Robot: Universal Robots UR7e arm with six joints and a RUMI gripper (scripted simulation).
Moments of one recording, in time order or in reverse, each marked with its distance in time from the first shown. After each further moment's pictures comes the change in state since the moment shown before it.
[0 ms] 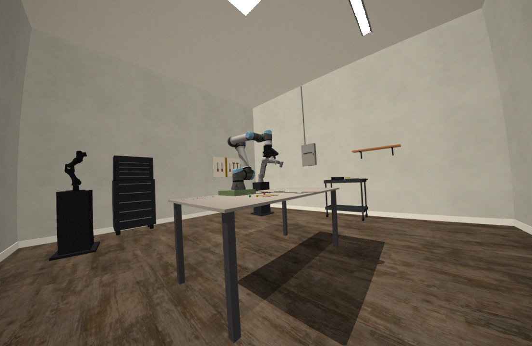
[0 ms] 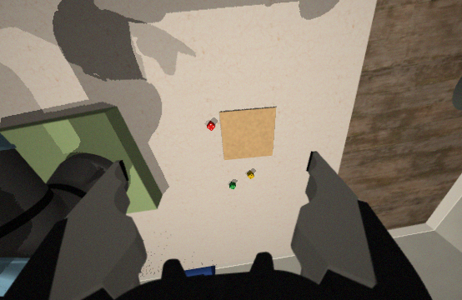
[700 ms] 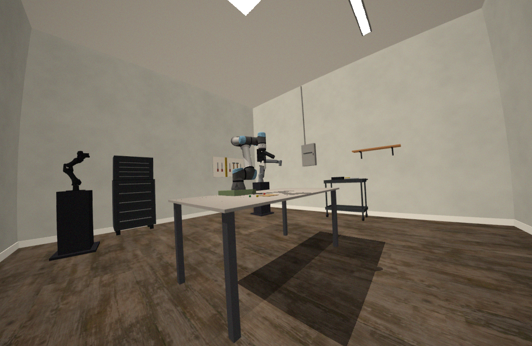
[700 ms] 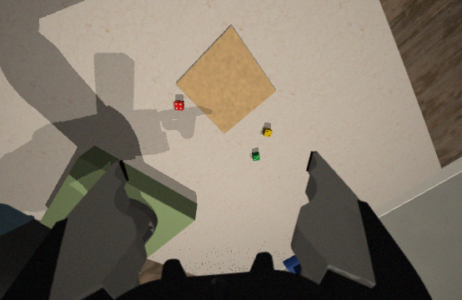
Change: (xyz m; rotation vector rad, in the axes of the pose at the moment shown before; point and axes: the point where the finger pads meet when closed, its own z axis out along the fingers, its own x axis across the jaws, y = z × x) arm 0.048 0.116 0.054 0.001 -0.010 0.645
